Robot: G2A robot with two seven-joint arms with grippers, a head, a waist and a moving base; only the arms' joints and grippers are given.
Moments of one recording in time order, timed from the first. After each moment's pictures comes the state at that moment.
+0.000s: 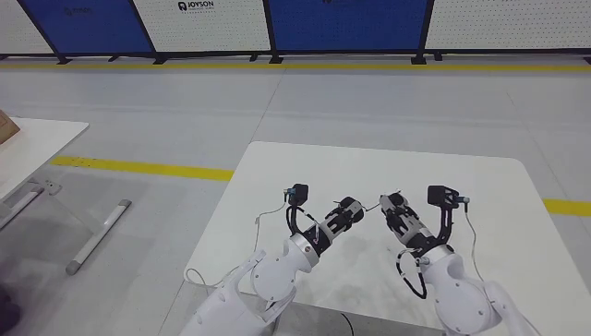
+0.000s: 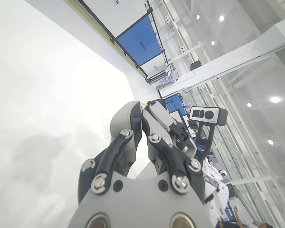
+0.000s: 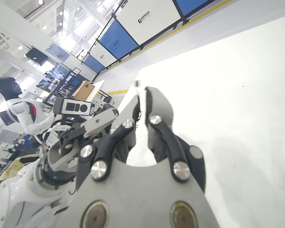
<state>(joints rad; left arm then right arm) 1.46 -1.22 -1.02 -1.84 0.09 0.07 -0.10 -1.45 -1.20 1.12 -1.92 -0.53 0.19 0.30</state>
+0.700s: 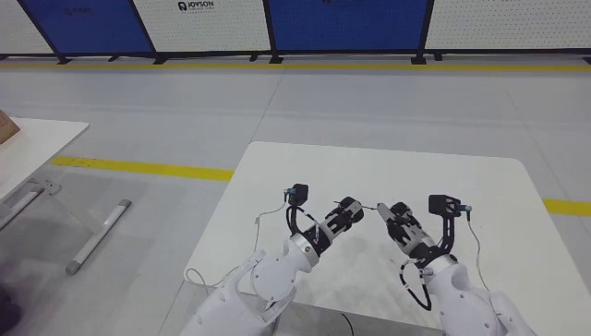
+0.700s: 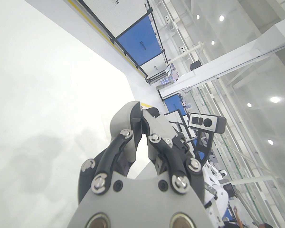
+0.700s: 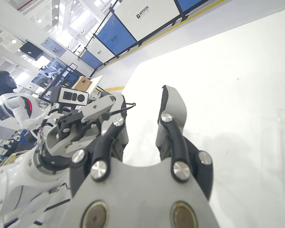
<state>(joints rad) 1.46 -1.22 -1.02 -1.84 0.09 0.07 -0.10 -1.52 -1.20 1.15 -1.96 -0.58 0.16 0.35</state>
